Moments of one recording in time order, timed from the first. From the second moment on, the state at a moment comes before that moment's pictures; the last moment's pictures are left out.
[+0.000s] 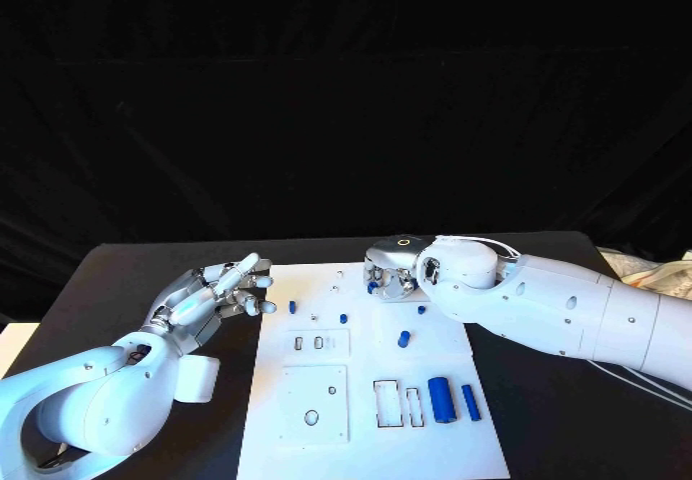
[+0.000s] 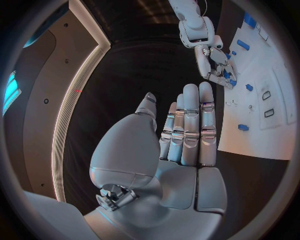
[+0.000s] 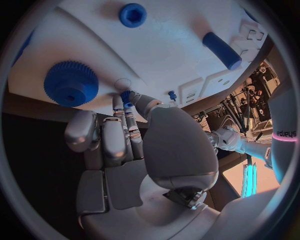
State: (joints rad) left arm 1.18 -1.02 -0.03 1.83 0.09 -0.35 0.45; left_hand 1.32 0.00 -0.08 0.15 0.14 1.03 0.17 0.12 0.09 1.19 0.10 0.18 0.20 1.30 0.02 0.62 0.58 0.17 1.14 0.13 0.50 0.24; right arm 1.25 -0.71 0.03 1.35 -1.79 -0.07 -0.10; right_hand 1.37 -0.14 0.49 0.03 0.10 1.16 0.12 0.07 0.08 1.24 0.06 0.06 0.06 1.47 -0.03 1.27 1.06 0.11 1.35 0.08 1.25 1.02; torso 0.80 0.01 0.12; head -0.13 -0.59
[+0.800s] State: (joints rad) left arm 1.18 -1.02 -0.03 1.83 0.09 -0.35 0.45; left_hand 1.33 0.00 -0.08 0.15 0.14 1.03 0.17 0.12 0.09 1.19 0.10 0.18 0.20 1.30 0.02 0.63 0.58 0.17 1.14 0.13 0.50 0.24; right arm 1.24 -0.73 0.05 1.41 -1.80 -0.22 -0.13; right_hand 1.39 -0.12 0.50 0.02 0.10 1.18 0.12 0.08 0.09 1.25 0.06 0.06 0.06 1.47 -0.03 1.28 1.06 0.11 1.36 0.08 1.28 1.06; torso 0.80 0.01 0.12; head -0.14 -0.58
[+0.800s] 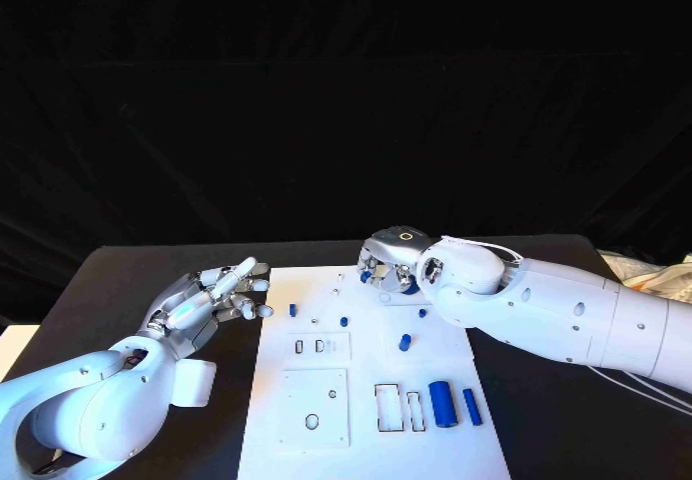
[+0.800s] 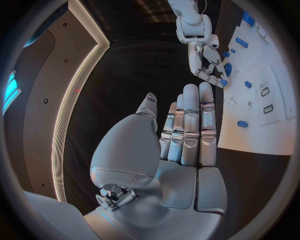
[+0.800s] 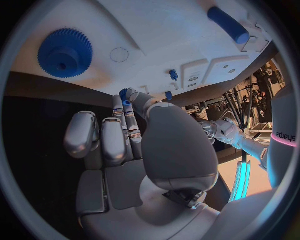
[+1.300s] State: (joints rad) left arm 1.18 -1.02 -0.03 1.83 0.09 -0.35 0.45; left_hand 1.33 0.00 -0.08 0.15 0.14 1.03 0.17 0.12 0.09 1.19 0.10 0.18 0.20 1.30 0.02 0.63 0.58 0.17 1.14 0.13 0.50 0.24; right arm 1.25 -0.65 0.05 1.34 -1.81 -0.26 -0.14; right_hand 1.39 -0.12 0.51 0.02 0.10 1.18 0.12 0.07 0.09 1.25 0.06 0.06 0.06 1.47 -0.03 1.29 1.07 0.11 1.36 0.08 1.28 1.06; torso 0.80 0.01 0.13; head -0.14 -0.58
